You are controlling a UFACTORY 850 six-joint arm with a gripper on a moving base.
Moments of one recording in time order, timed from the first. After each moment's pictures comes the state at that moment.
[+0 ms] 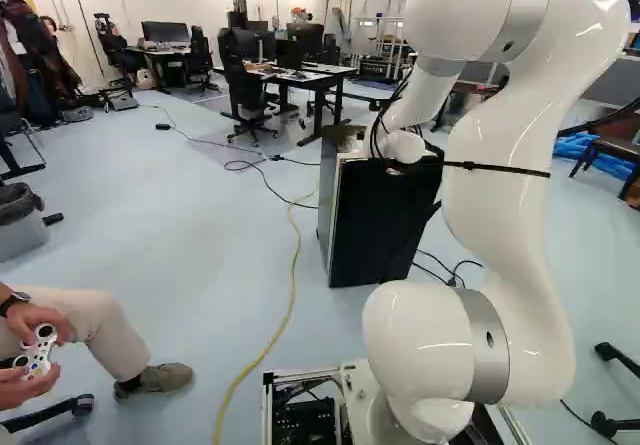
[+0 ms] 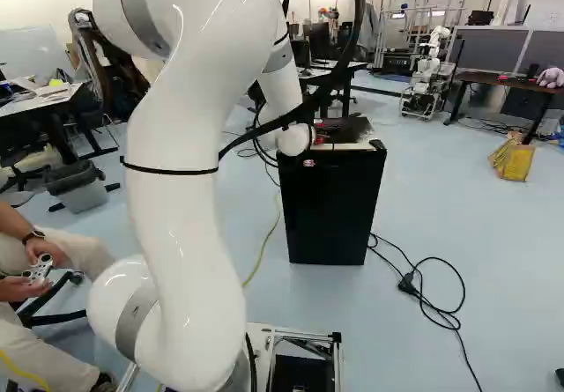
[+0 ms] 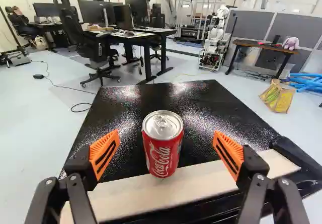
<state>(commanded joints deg) -15.7 -26.6 -54.2 -6.0 47.1 1.2</state>
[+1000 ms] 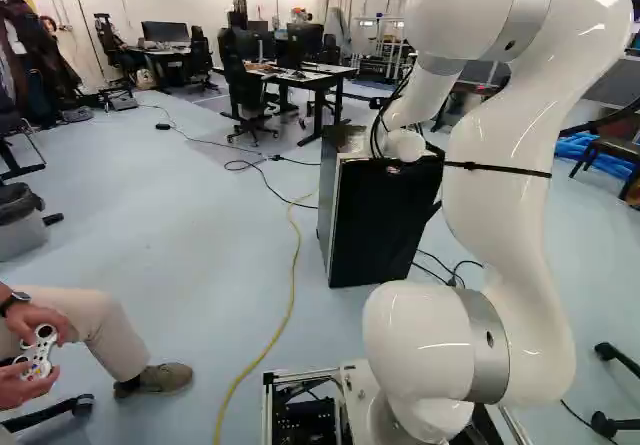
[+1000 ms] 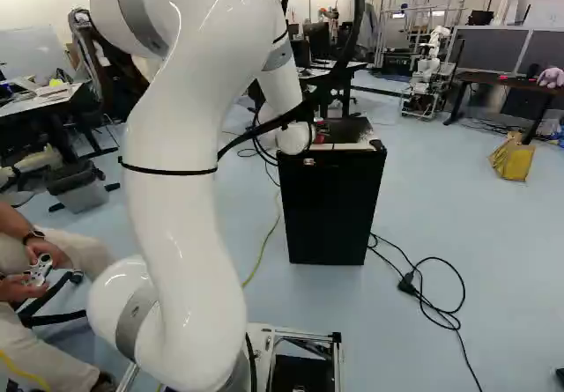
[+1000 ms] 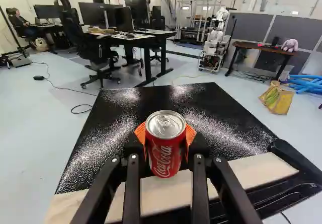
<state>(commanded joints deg) -15.7 -25.6 -54.3 -6.0 47.1 1.2</state>
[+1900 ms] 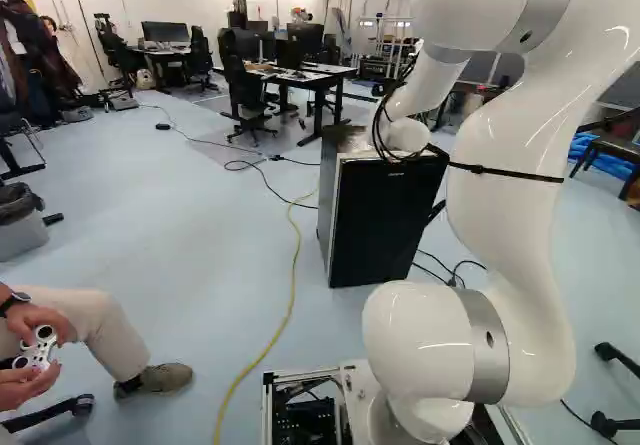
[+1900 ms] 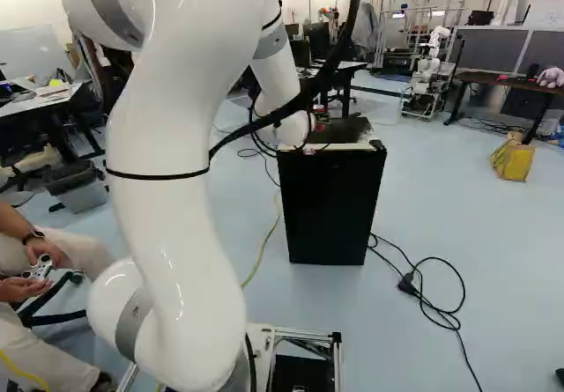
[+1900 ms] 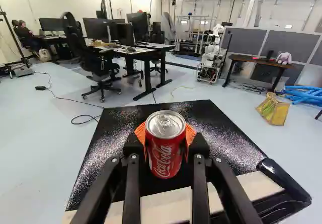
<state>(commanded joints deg) -15.7 -22.0 -54.3 -6.0 47.1 1.2</state>
